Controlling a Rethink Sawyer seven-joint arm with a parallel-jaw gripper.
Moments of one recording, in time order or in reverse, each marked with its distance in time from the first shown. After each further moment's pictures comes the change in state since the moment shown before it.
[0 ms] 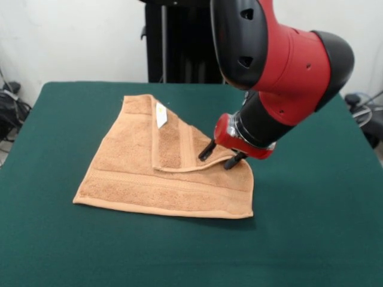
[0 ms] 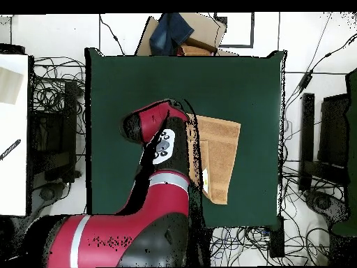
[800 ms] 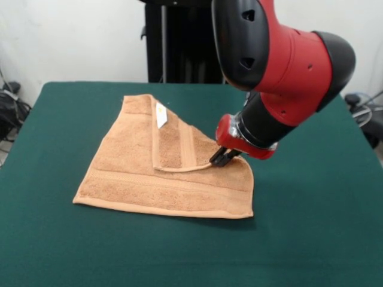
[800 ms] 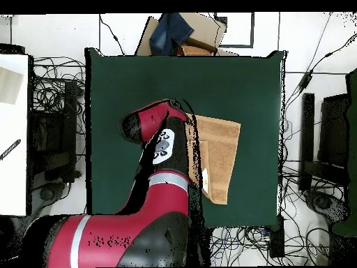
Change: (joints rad) arm 0.000 0.000 0.007 0.000 0.000 0.000 0.000
